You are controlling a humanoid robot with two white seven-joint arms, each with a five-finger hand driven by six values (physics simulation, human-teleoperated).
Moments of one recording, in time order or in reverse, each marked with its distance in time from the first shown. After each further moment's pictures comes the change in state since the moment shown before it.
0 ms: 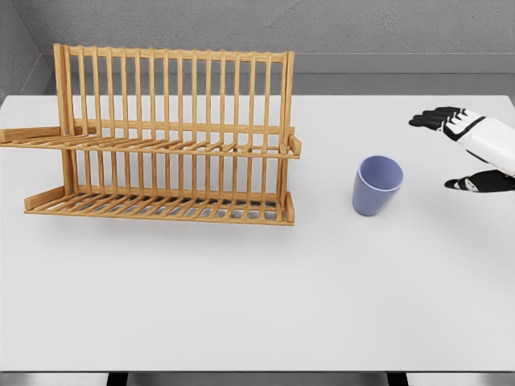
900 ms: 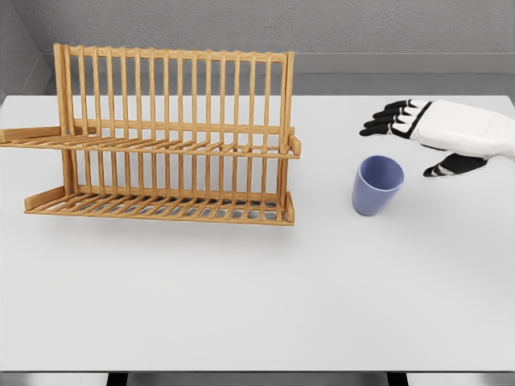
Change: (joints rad) left arm 0.000 0.000 0.000 0.000 0.000 0.000 0.000; right arm -0.360 -0.009 0.236 -0.053 -0.002 0.000 0.322
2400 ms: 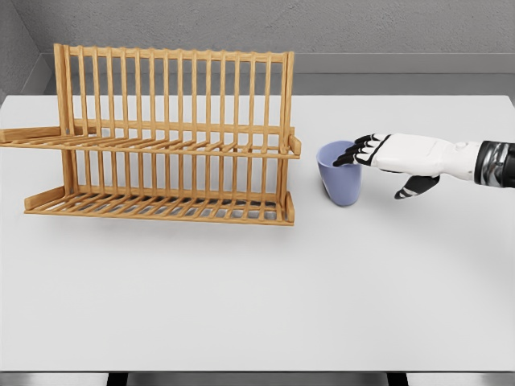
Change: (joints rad) left arm 0.000 0.000 0.000 0.000 0.000 0.000 0.000; right arm -0.103 0.119 0.226 0.199 0.126 -0.001 0.000
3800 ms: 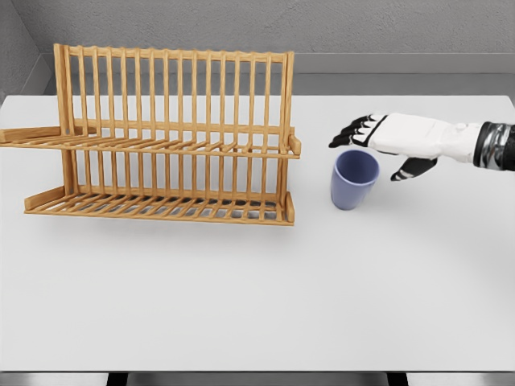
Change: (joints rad) left arm 0.000 0.000 0.000 0.000 0.000 0.000 0.000; right arm -0.055 0.026 -0.006 0.009 0.000 0.000 0.000
